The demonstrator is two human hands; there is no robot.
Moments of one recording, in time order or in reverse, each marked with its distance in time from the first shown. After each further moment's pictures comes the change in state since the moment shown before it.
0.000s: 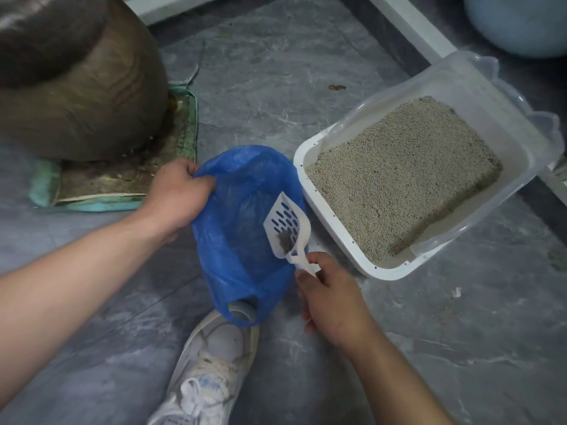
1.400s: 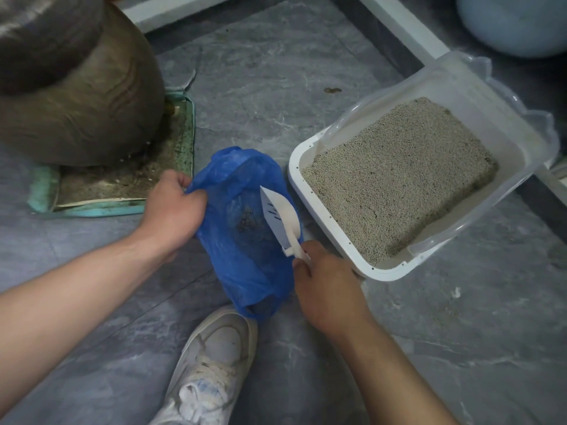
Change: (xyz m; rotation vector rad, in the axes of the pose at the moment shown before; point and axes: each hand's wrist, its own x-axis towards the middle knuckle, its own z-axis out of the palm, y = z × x) left_hand -0.020 -0.008 0.004 -0.026 0.082 -0.027; right_hand 0.008 -0.020 -0.002 -0.618 0.135 -0.286
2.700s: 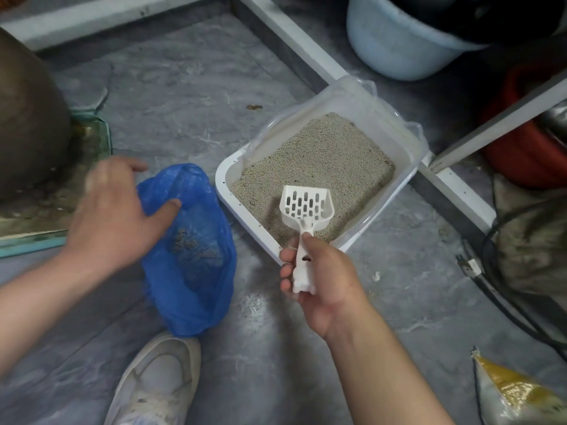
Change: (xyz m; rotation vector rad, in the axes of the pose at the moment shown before) left_hand -0.011 0.036 0.004 0.370 -0.077 0.519; right_hand -0.019 0.003 -0.078 1.364 0.134 0.646
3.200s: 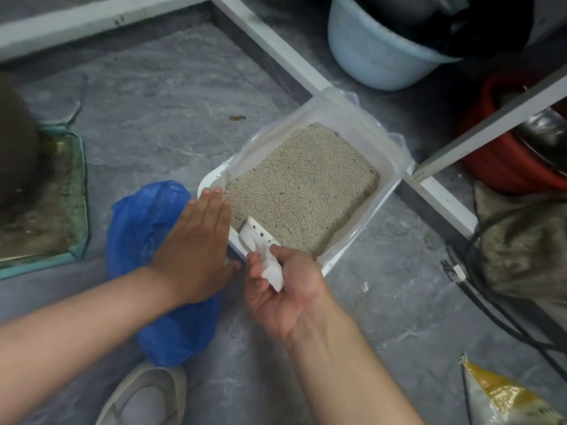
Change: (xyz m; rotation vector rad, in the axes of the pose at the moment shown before) left_hand -0.002 0.056 0.079 0.392 -0.351 0.505; right_hand 0.013 -0.014 0.034 0.339 -0.059 0.356
